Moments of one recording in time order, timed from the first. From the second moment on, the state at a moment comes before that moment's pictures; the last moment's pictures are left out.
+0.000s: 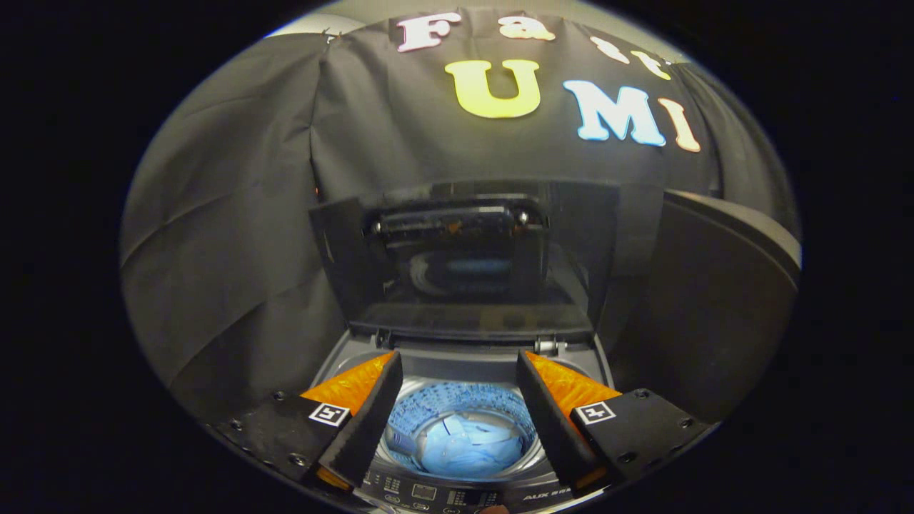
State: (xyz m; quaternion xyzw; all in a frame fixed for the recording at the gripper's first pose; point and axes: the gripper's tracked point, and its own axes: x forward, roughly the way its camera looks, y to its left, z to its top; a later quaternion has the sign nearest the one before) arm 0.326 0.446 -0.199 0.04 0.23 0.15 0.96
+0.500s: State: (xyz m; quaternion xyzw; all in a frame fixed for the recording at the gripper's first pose) arm 0.369 0.449 -0.119 0.05 0.14 0.13 0.98
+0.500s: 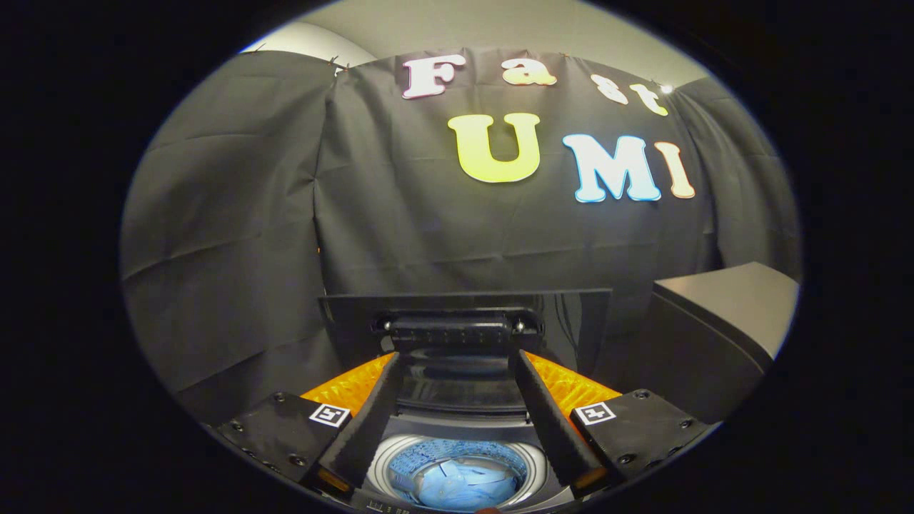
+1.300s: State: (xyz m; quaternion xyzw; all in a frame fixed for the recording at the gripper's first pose) arm 0.464 0.474 -0.083 0.03 0.13 0.11 0.98
